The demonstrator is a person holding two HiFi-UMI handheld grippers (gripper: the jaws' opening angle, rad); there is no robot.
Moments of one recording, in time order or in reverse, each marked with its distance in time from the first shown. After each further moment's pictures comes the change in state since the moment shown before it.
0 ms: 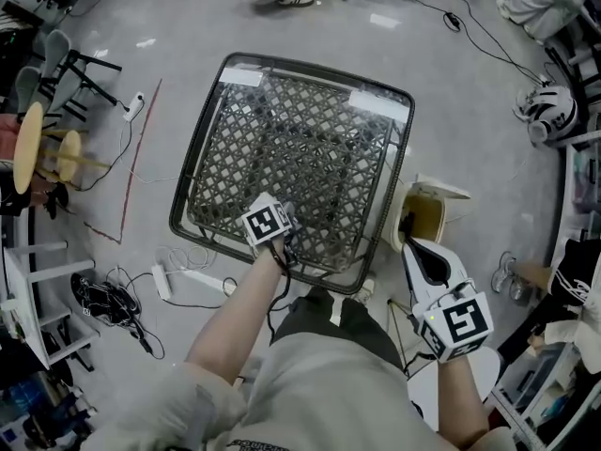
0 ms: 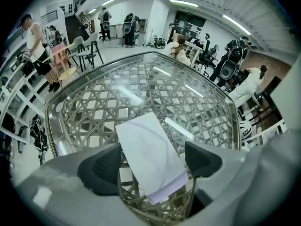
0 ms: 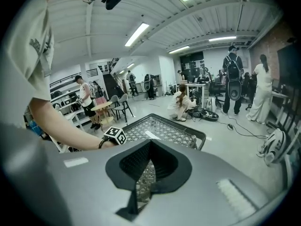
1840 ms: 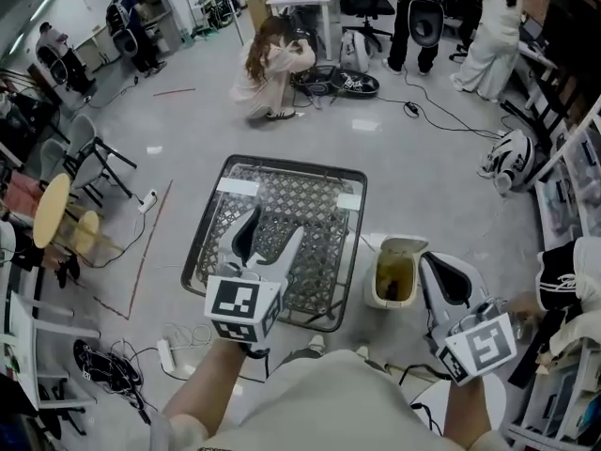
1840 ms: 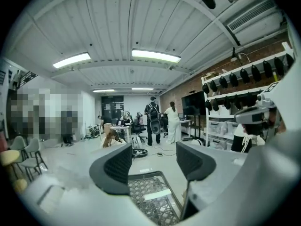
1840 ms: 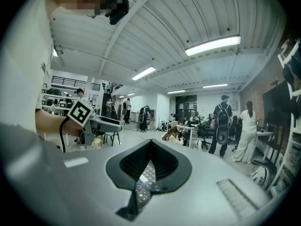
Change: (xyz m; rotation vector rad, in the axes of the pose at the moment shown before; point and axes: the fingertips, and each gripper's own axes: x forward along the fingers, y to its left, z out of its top) left arm -0.447 -0.234 0.063 0.789 -0.914 -0.496; right arm -0.216 -0.001 0.116 -0.193 -0.444 -0.140
